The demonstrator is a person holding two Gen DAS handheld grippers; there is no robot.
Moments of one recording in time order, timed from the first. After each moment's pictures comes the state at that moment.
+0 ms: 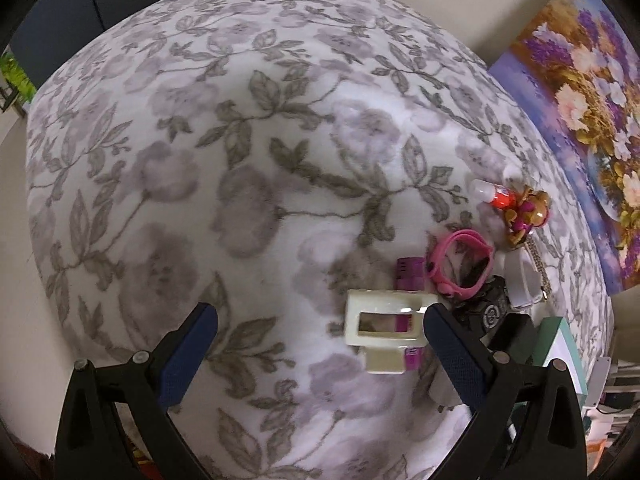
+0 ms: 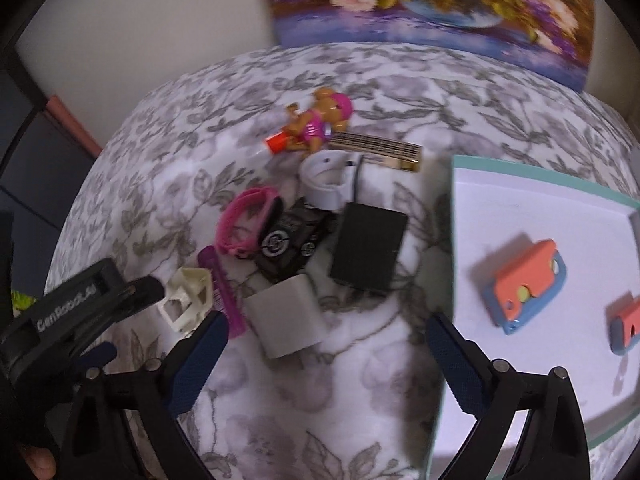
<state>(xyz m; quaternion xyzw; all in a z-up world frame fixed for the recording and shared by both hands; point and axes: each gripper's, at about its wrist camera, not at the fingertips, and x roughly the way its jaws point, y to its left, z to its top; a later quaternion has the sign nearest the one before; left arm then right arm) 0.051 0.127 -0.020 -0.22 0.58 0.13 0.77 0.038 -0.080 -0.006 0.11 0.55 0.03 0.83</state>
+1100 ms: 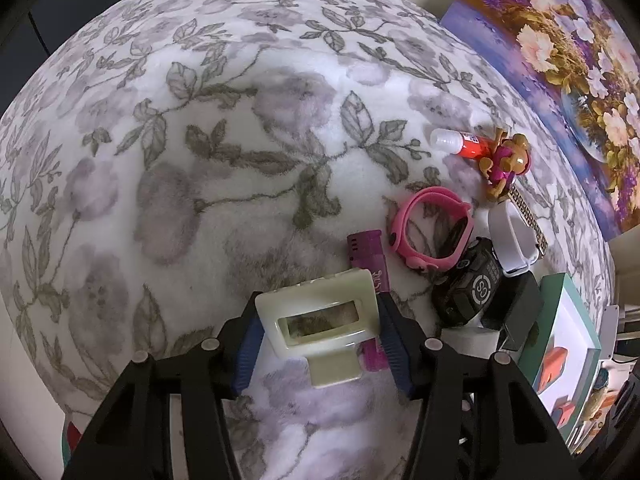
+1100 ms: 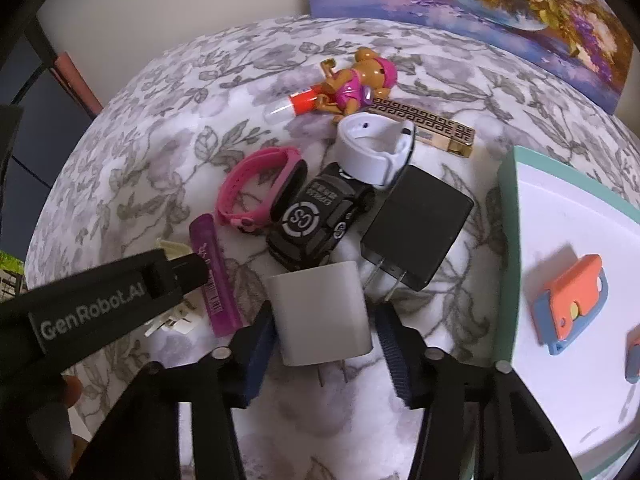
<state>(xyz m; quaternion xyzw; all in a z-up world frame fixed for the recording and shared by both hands) 0.082 0.085 -0.045 -0.18 0.61 0.06 0.77 0.054 -0.053 -0.042 0.06 0.57 0.04 0.82</state>
